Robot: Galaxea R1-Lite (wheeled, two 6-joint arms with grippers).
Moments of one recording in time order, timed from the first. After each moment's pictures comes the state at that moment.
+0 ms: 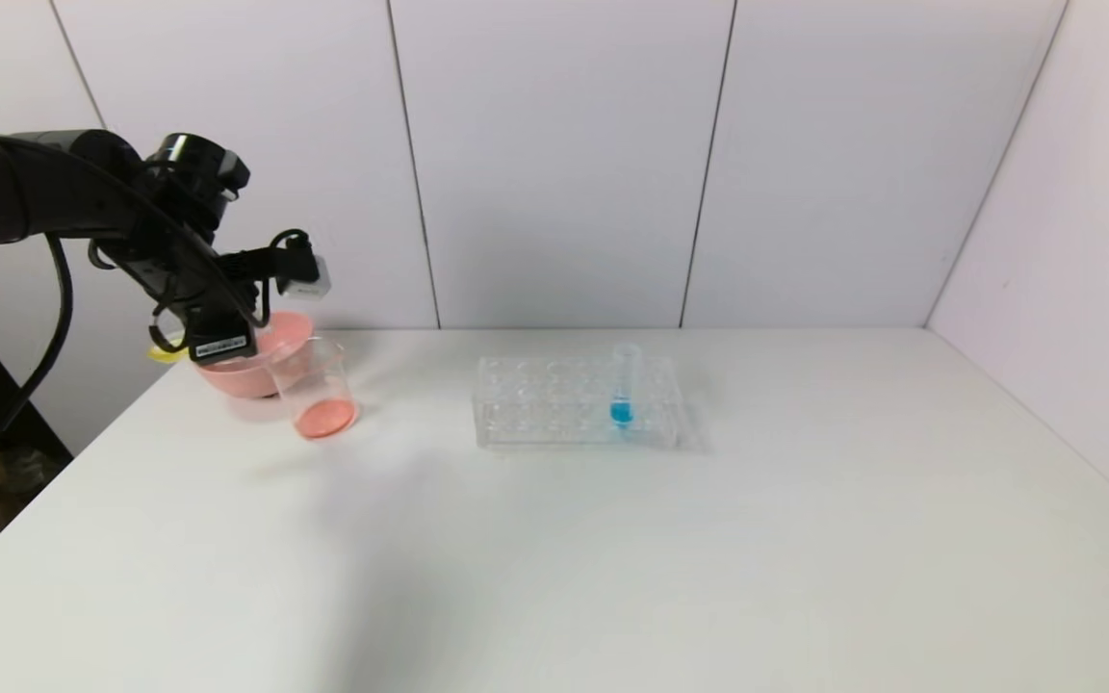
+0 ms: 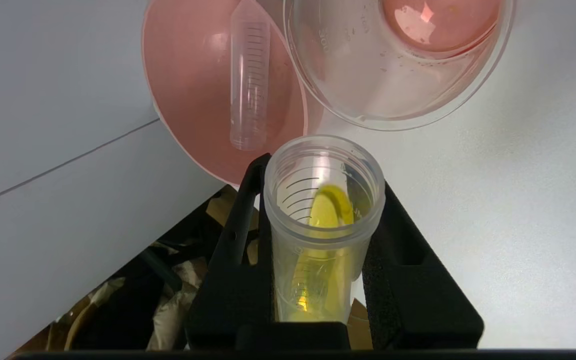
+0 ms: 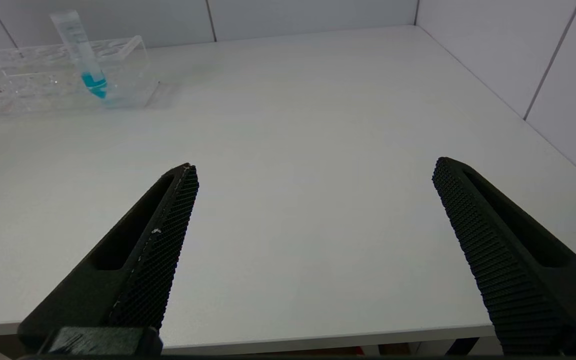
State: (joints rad) left arm -0.01 2.12 -2.02 0.79 0.17 1.15; right arm 0.00 0.00 0.00 0.00 -0.04 0.09
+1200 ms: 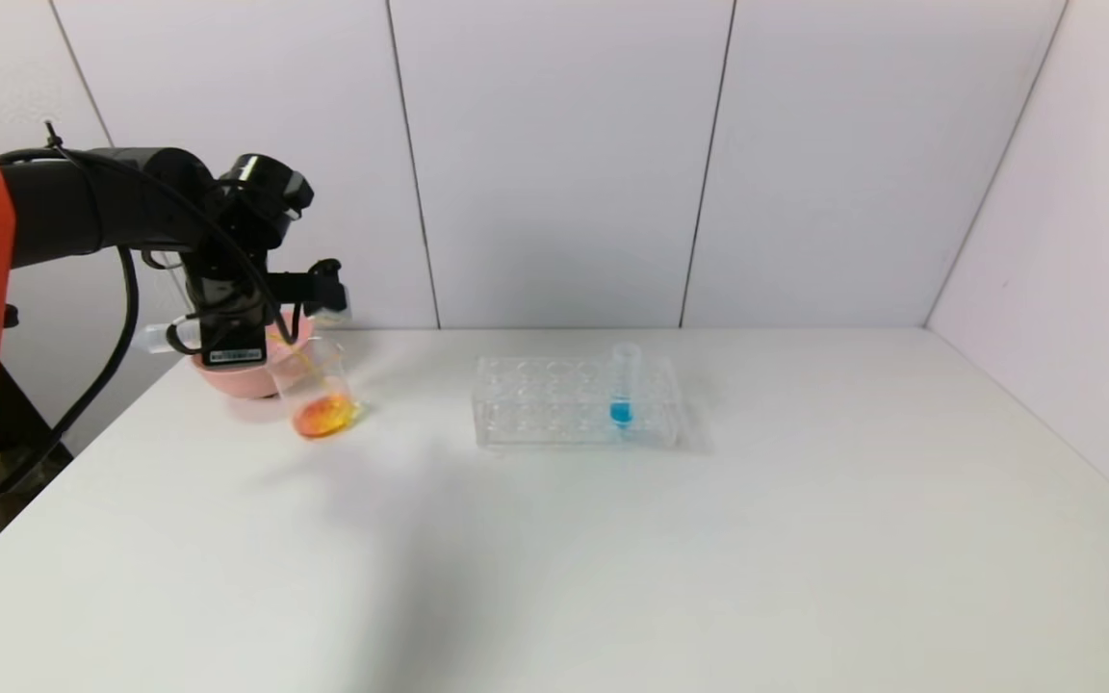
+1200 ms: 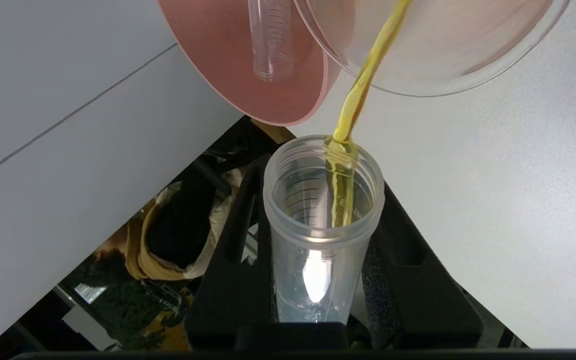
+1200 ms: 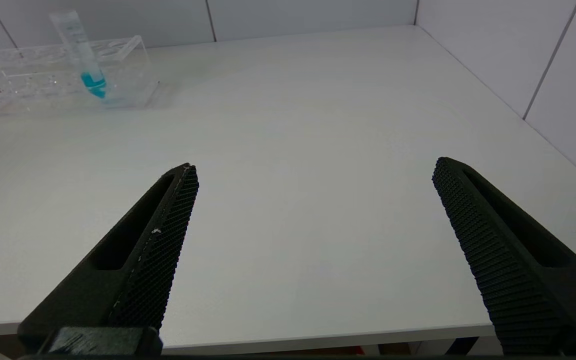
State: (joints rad) left arm -0.11 2.15 -2.02 0.81 0.56 1.16; right arm 0.00 0.00 0.00 0.00 -0.04 0.09
